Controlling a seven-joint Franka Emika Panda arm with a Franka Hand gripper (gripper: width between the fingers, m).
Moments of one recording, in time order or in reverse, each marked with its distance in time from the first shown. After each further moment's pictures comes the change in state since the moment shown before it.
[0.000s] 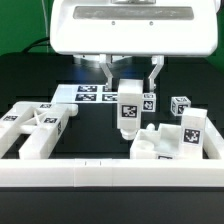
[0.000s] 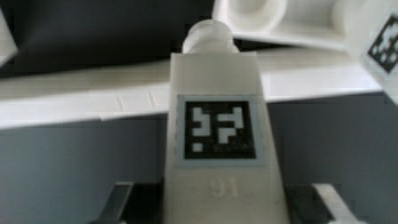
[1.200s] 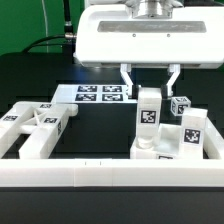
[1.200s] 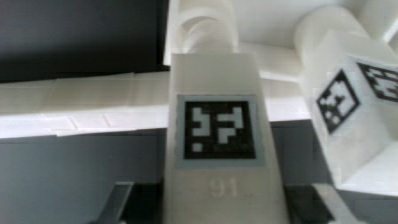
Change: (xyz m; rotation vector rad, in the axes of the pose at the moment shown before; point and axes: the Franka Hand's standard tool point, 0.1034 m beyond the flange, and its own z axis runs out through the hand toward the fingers) arm -0.026 -0.016 0.009 0.003 0.068 -0.030
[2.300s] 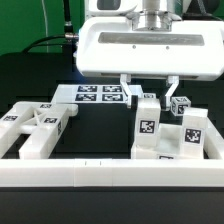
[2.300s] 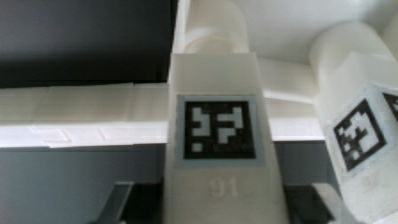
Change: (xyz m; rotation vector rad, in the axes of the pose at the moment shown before) arm -0.007 -0.001 0.011 -0.008 0.033 -0.031
